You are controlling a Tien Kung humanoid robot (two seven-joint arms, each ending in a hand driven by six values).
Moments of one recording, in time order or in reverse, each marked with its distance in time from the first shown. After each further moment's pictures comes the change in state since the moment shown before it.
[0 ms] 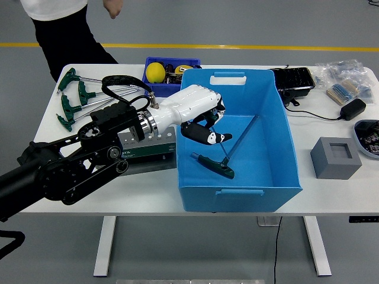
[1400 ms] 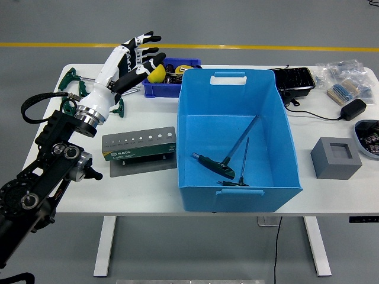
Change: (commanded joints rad) left arm 0.440 -0.079 -0.659 -0.183 -0.658 0.088 0.027; right arm -0.009 0.002 -0.009 -0.002 0.010 0.005 0.007
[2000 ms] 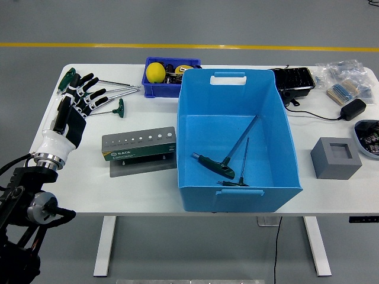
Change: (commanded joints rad) left arm 0.302 -0.017 -0.180 -0.055 -0.270 -0.068 -0.005; right arm -0.002 0.004 -0.006 -0.004 0.009 0.002 0.005
